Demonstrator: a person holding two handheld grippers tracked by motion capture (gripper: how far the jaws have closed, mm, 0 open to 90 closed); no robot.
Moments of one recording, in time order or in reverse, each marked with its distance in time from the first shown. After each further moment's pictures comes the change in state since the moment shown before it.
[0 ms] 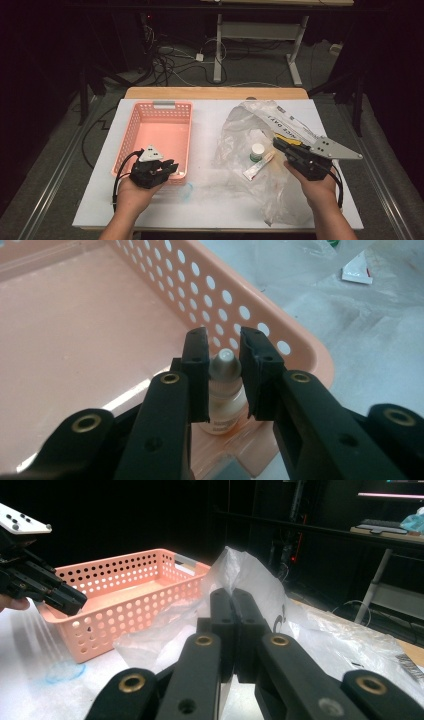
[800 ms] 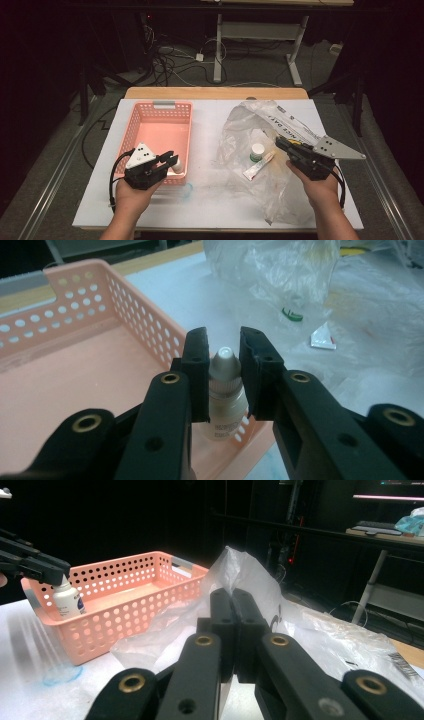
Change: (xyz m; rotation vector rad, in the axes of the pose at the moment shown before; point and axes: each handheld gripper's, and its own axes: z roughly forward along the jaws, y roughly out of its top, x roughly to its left) left arm -0.016 0.009 -0.030 -0.247 0.004 0.024; right arm -0.003 0.001 -0.004 -0.010 -0.010 0.004
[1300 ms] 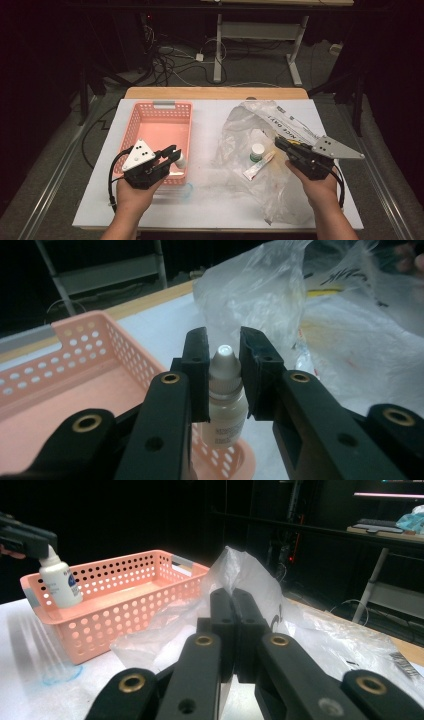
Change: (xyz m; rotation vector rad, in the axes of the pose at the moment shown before) left arm -0.015 0.020 -0.013 -0.105 -0.007 0.044; right arm 0.000 -0.001 0.002 0.006 0.000 0.005
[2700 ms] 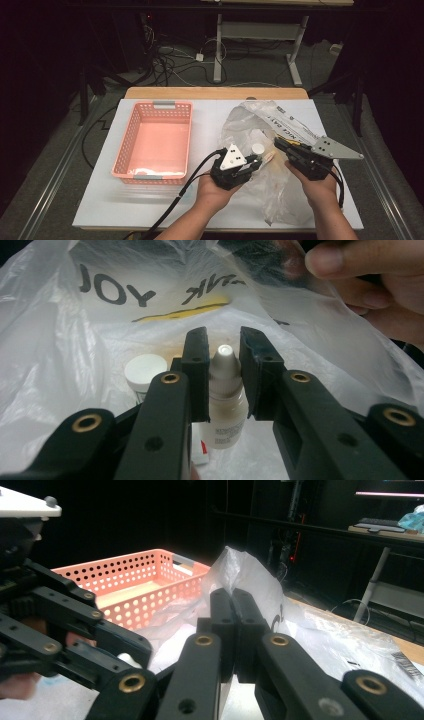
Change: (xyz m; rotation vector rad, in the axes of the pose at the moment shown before) left arm -0.110 0.023 0.148 0.031 -0.281 0.101; right arm 0.001 -0.001 0.001 0.003 0.004 -0.001
